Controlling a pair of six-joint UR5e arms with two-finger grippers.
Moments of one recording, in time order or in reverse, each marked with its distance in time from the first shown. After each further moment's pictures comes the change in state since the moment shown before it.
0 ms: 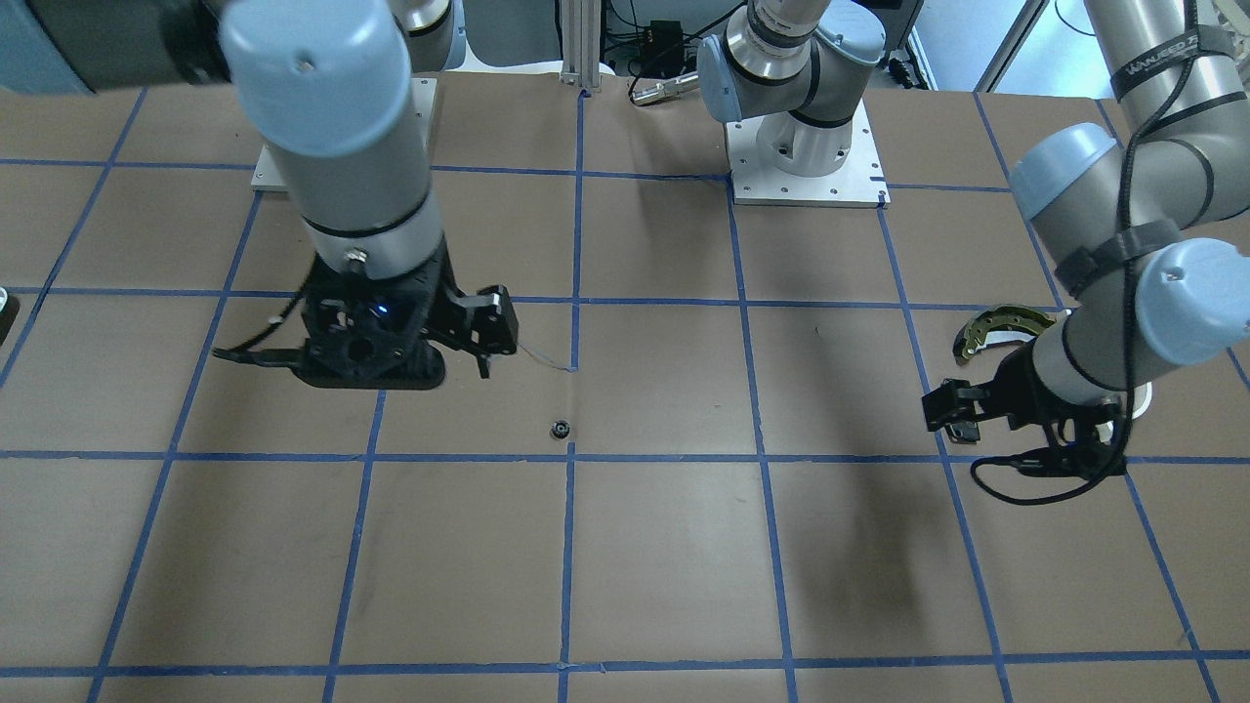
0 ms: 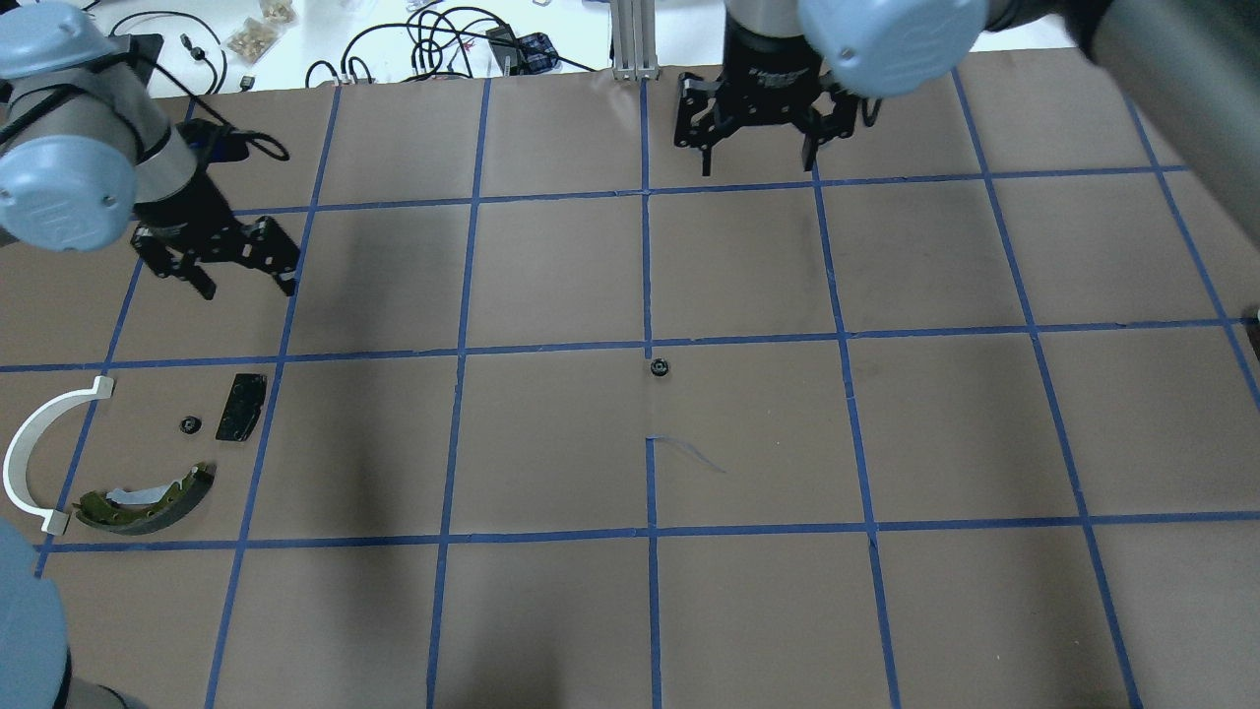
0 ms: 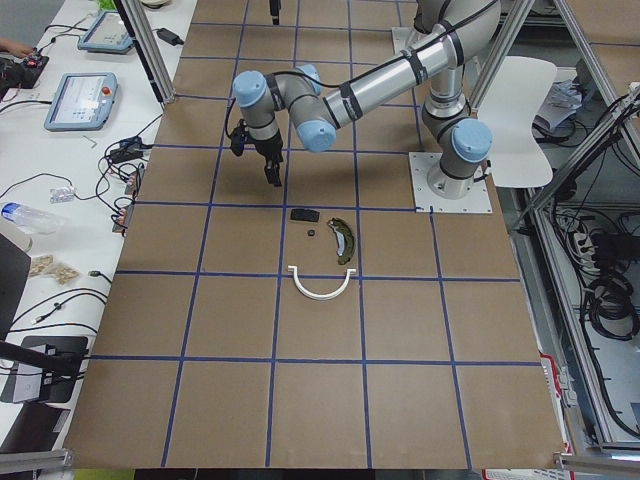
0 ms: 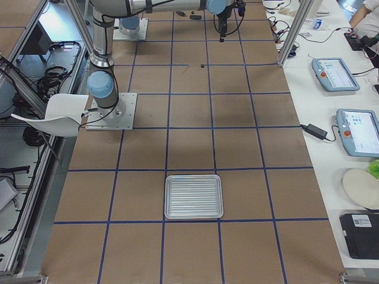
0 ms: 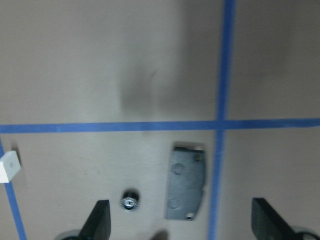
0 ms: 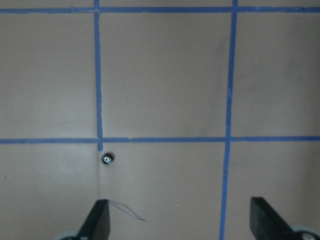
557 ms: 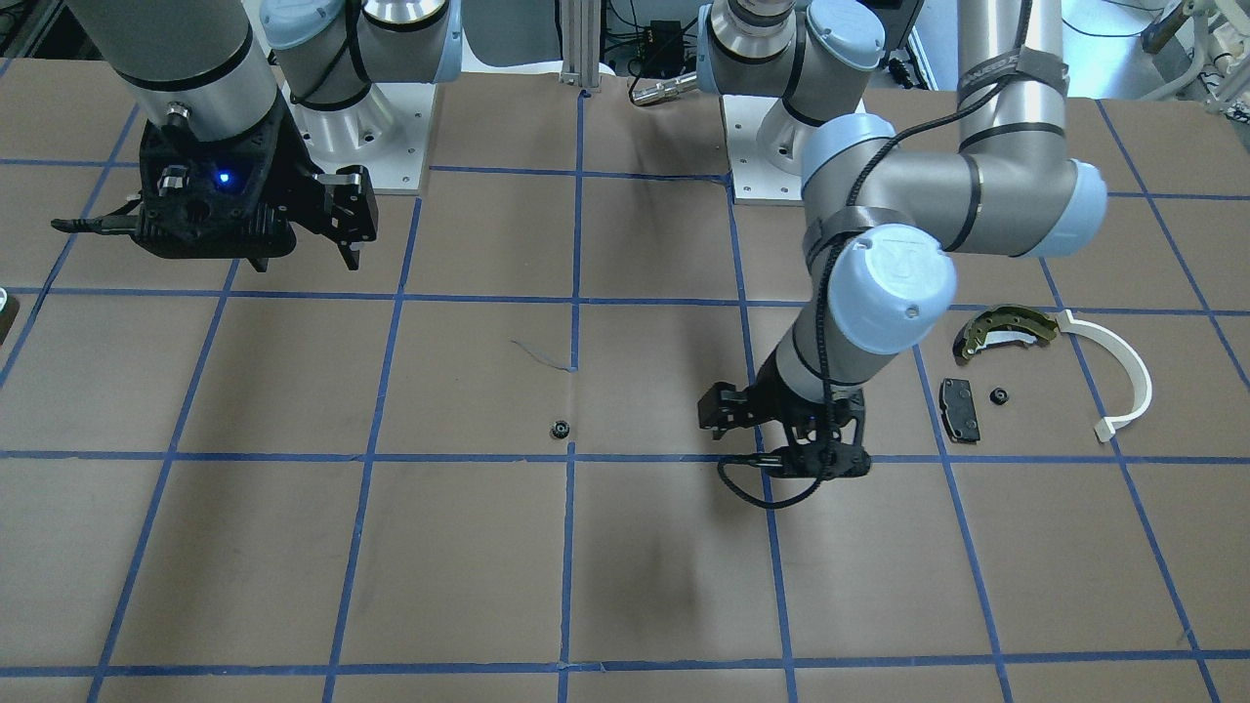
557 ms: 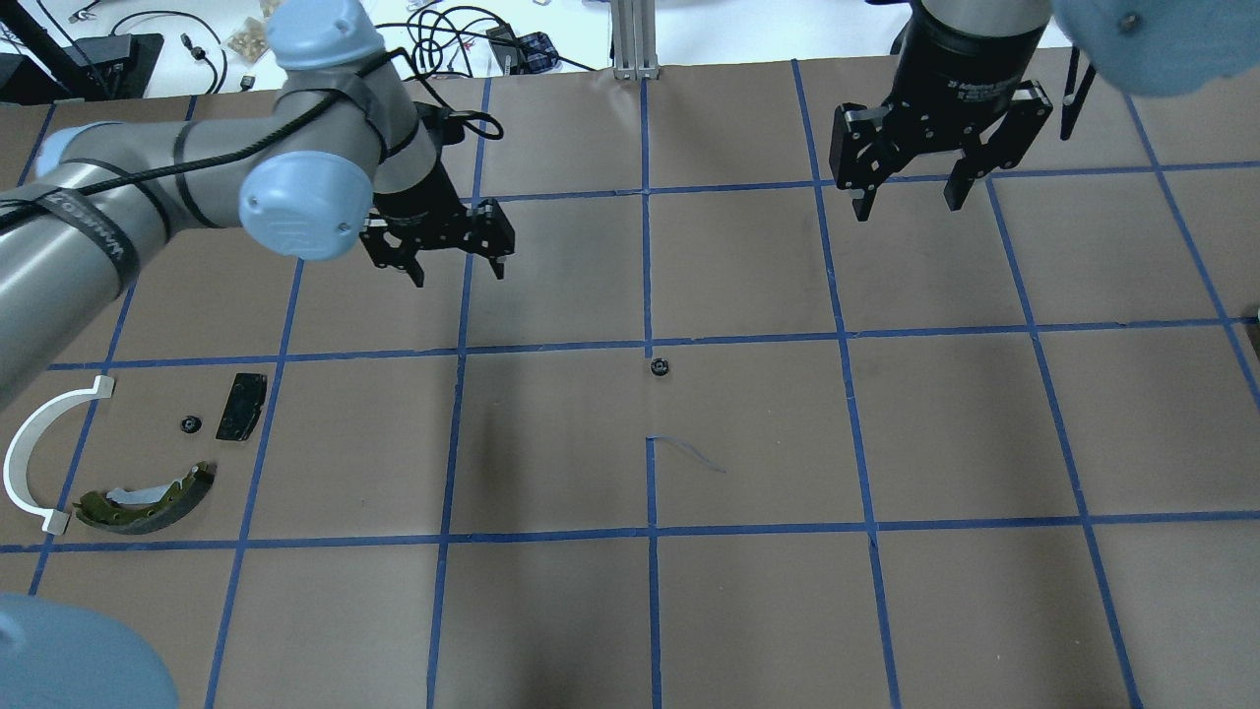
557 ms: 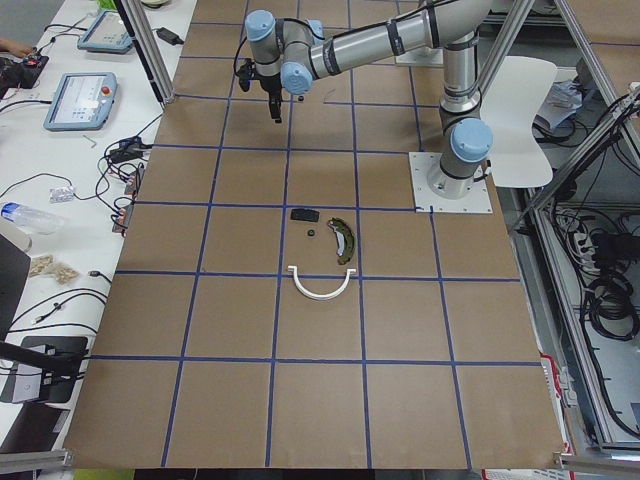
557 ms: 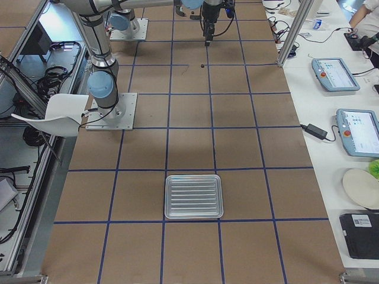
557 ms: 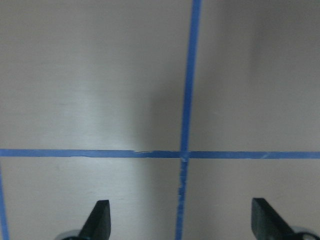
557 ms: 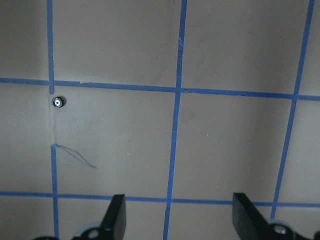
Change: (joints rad) left arm -0.323 -0.042 -0.006 0.112 -0.117 -0.325; right arm -0.132 -0.203 0.210 -0.014 -0.011 -0.184
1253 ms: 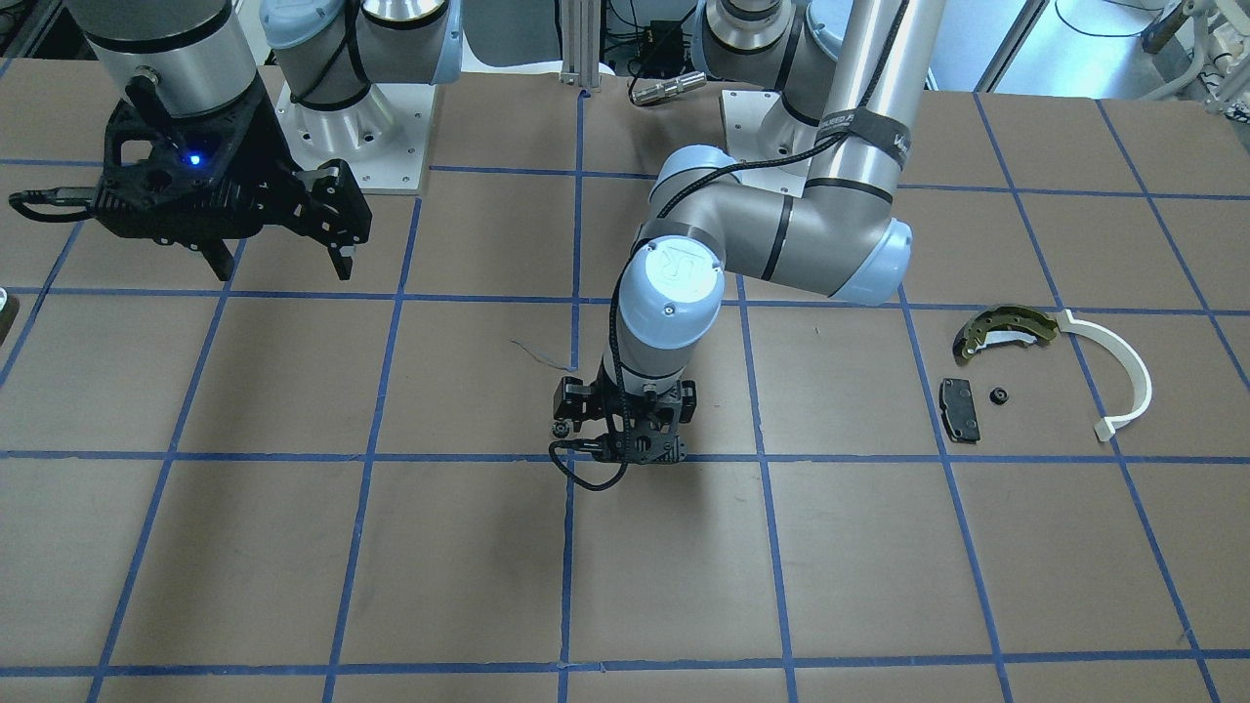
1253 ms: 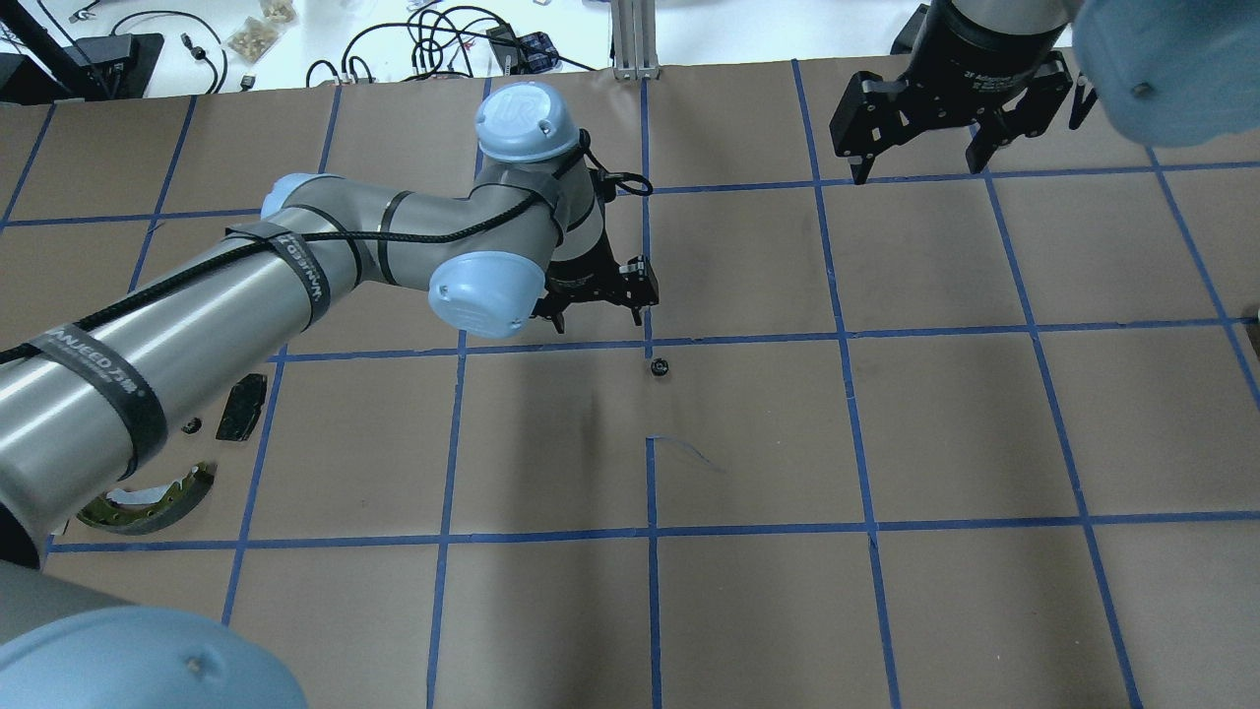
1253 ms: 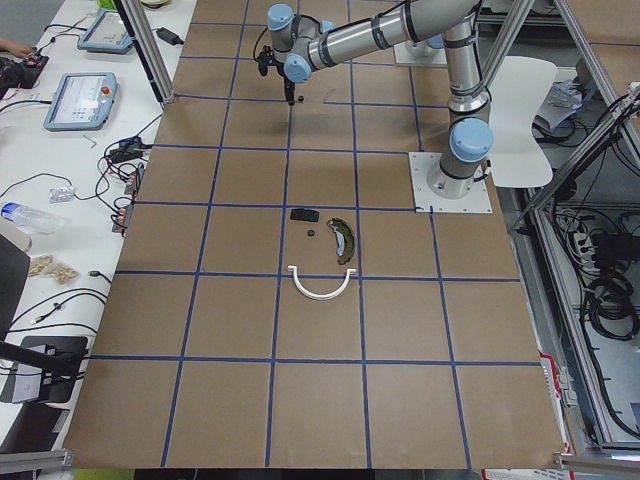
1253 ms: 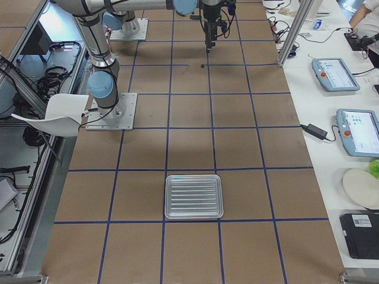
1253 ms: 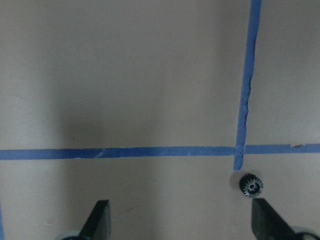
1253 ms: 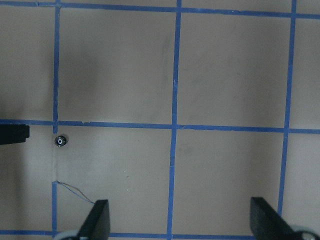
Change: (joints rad) left arm -0.215 -0.111 -0.028 0.170 -0.027 -0.188; right arm -0.010 -0.027 0.014 -0.062 0.006 0.028
